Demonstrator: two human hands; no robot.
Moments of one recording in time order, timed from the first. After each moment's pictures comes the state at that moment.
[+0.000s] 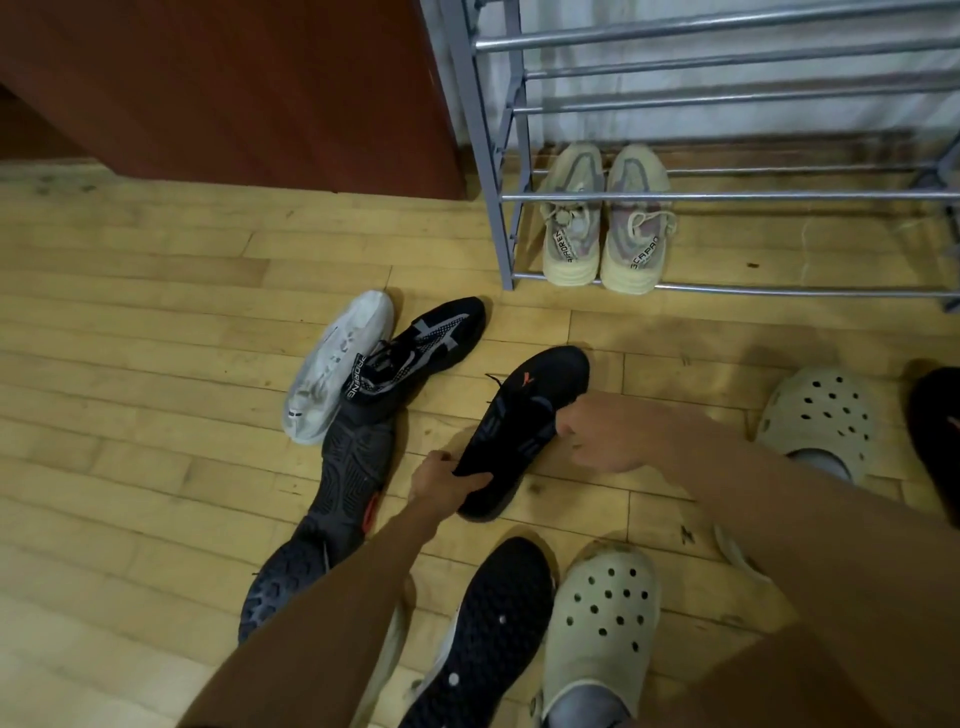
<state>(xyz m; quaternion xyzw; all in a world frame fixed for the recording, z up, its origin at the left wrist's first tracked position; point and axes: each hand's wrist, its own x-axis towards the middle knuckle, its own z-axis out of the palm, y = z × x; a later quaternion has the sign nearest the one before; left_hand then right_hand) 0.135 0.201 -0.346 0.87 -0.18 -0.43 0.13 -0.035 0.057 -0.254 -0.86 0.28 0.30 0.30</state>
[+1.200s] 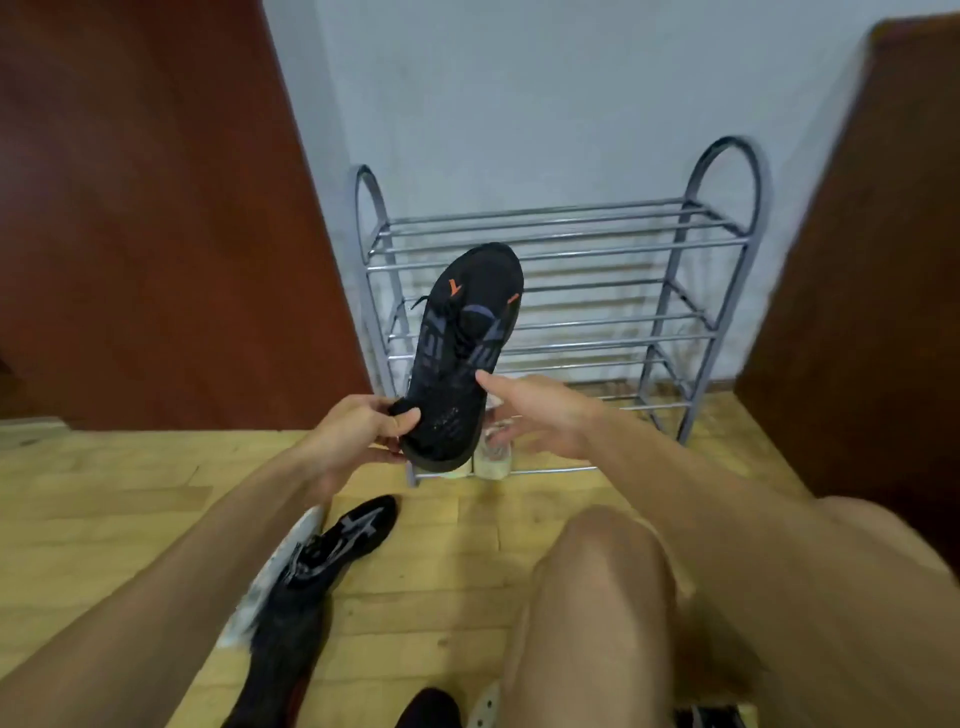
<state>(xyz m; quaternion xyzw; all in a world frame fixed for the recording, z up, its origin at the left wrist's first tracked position) 0.079 0.175 0.024 0.66 -0.45 -0.47 0.38 -0.113 0.087 0.014 -0.61 0.49 -0.16 0.61</state>
